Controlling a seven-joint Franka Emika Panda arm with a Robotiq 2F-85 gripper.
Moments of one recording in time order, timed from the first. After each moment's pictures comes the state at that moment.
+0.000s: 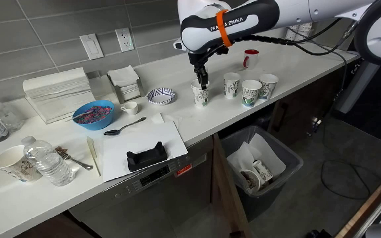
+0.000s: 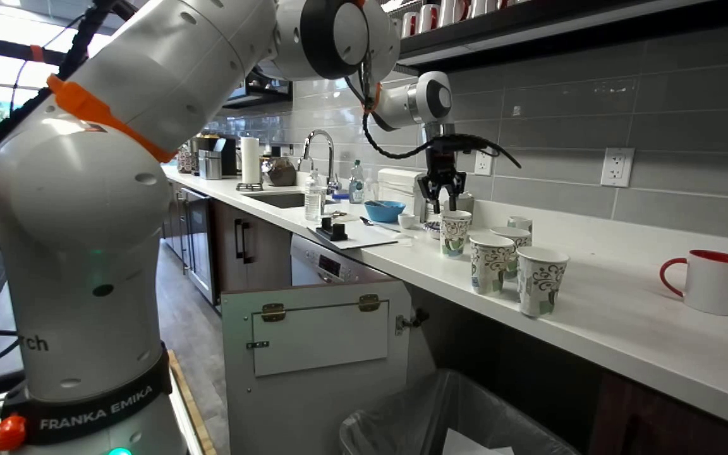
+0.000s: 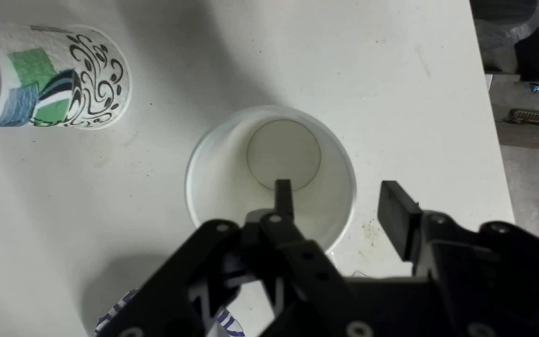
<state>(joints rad) 0.15 0.68 0.12 -1.18 -0.29 1.89 -0.93</state>
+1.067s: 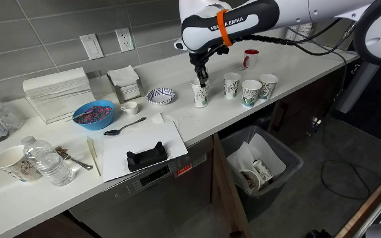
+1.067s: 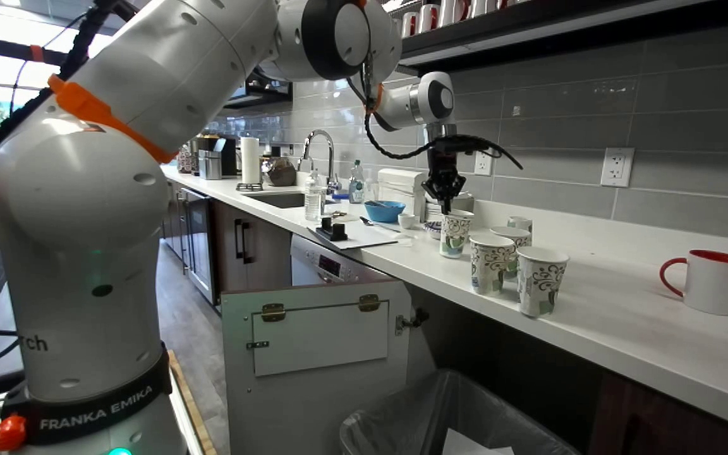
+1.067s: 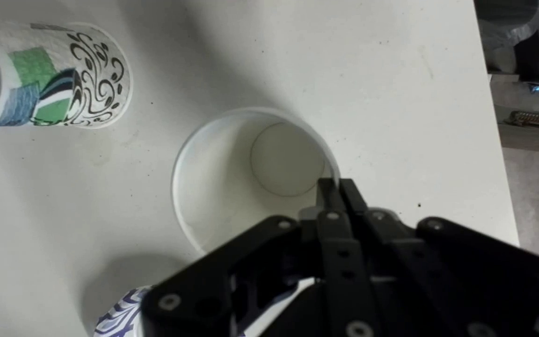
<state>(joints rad) 0.15 0.68 0.12 -1.18 -0.28 1.89 -0.95</state>
